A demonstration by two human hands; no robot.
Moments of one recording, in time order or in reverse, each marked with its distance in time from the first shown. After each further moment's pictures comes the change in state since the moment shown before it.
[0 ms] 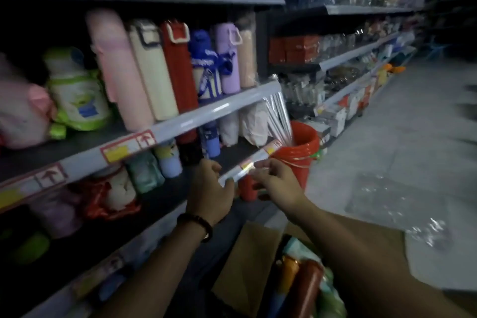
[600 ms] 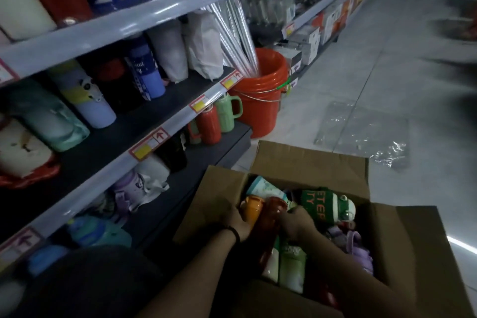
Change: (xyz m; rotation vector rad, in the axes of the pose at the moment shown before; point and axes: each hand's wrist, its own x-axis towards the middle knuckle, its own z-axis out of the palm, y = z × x) left_hand -0.127 -0.144 0.244 0.235 -0.900 -0.629; right_hand -0.055 0.298 -0.119 -0.348 0.180 0.765
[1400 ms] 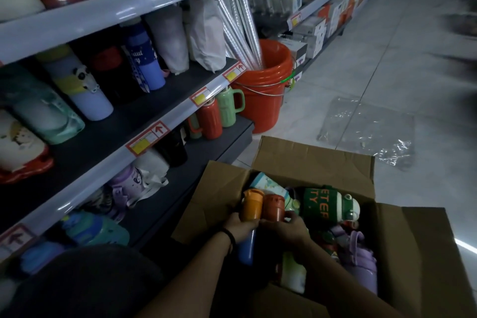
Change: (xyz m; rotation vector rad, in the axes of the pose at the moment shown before) left_hand 0.013 -0.018 0.013 -0.420 -0.162 -0.042; right_hand -0.001 0.015 0.021 0.224 -0.093 0.067
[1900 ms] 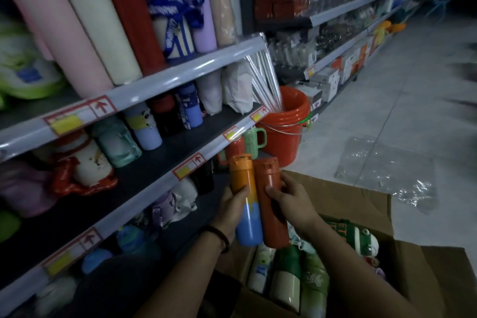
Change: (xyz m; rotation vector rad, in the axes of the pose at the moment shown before) left_hand -0.120 0.089 -0.074 -0.523 0.238 0.518; right_hand -0.109 -0.153 0.015 0.119 -0.202 -0.651
